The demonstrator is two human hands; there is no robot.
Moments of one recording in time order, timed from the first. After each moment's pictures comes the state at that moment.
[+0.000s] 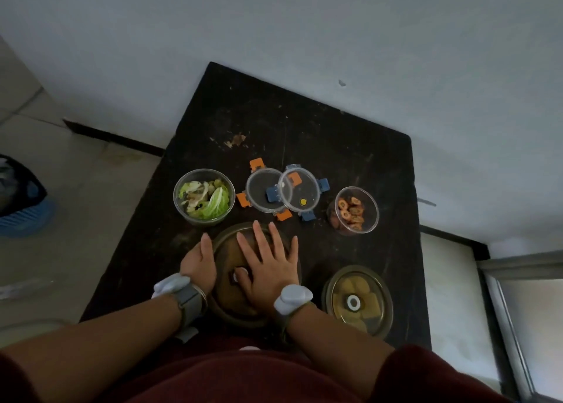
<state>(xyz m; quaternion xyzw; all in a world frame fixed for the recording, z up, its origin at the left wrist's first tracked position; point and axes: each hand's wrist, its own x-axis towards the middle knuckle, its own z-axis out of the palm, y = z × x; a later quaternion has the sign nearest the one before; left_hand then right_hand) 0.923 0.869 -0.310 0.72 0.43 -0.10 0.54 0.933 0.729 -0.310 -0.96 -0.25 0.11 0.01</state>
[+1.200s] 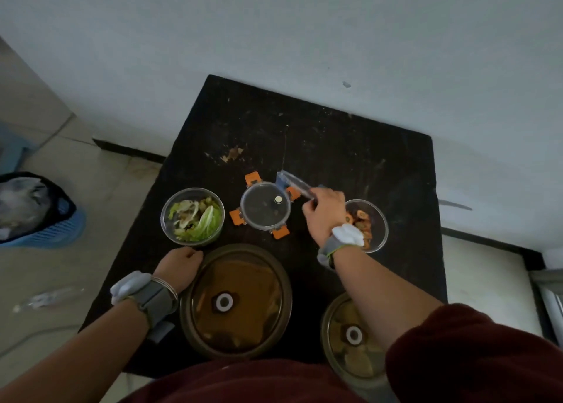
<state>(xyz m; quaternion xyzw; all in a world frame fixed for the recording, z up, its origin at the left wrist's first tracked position) 0.966 0.905 -0.299 0.85 0.30 -0.25 0.37 1.101 0.663 -0.293 -0.97 -0.03 0.03 0.23</state>
